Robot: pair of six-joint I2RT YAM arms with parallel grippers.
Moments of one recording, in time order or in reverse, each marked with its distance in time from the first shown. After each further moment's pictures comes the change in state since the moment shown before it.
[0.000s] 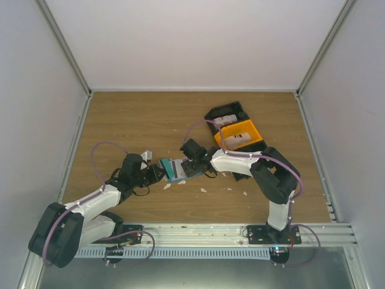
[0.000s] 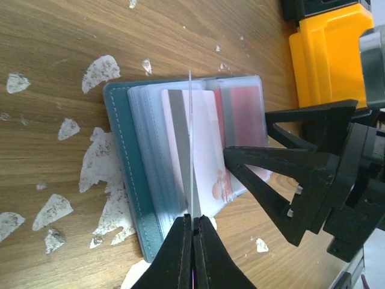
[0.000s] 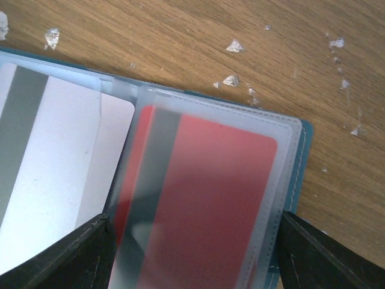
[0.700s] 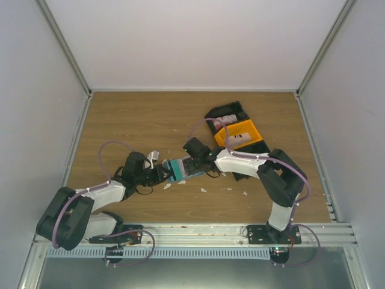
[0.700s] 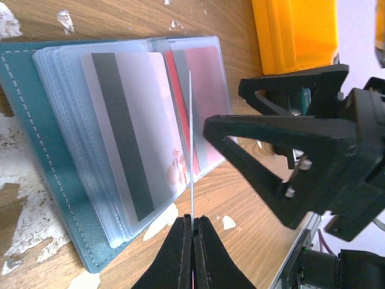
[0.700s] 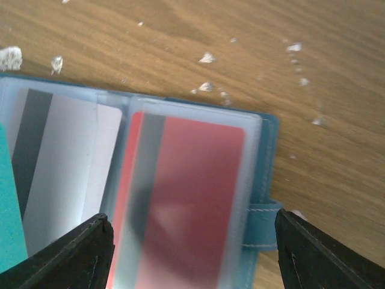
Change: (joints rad) left arm 0.002 0.147 0.000 0.172 0.203 -0.004; right arm -0.010 -0.047 -0.022 0.007 -0.002 0.050
